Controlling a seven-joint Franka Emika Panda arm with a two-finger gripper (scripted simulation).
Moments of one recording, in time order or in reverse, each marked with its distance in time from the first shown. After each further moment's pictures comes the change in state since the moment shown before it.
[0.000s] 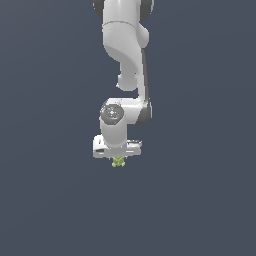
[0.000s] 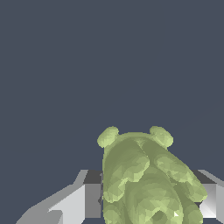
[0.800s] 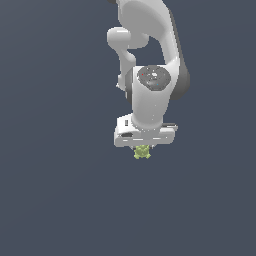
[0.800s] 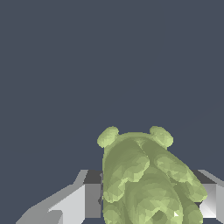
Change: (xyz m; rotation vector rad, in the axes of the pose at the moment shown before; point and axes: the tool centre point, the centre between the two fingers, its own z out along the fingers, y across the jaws) arm 0.026 -0.098 -0.126 0.000 0.002 -0.002
